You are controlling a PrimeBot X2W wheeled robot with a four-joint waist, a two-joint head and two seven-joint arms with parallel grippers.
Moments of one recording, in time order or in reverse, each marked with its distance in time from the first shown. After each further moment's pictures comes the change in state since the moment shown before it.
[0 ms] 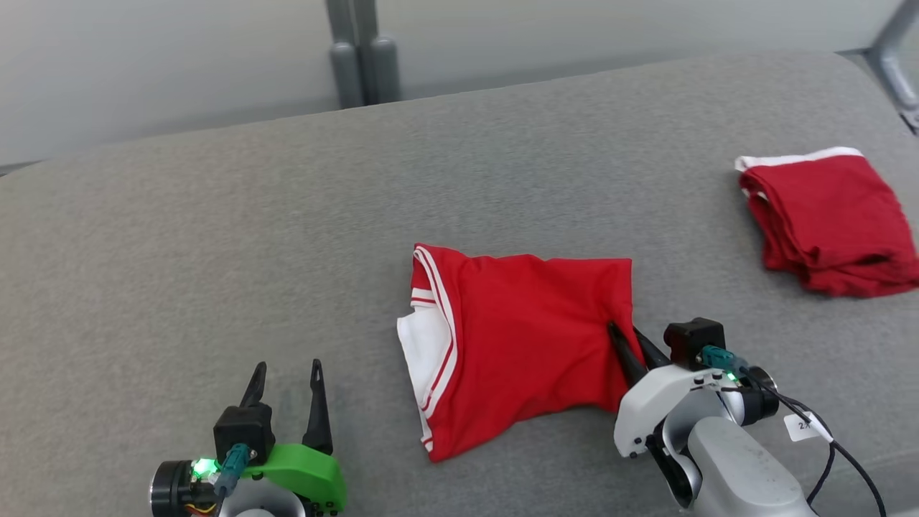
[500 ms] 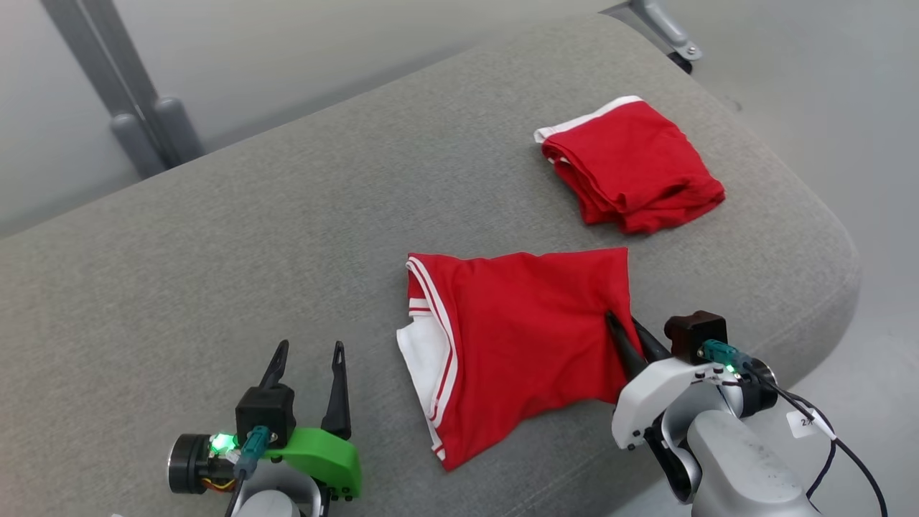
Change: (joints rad) left arm -0.040 -0.001 -0.049 0.001 0.013 -0.010 0.000; right arm 0.006 -0.002 0.007 -0.045 0.015 0.000 0.000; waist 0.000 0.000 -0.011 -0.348
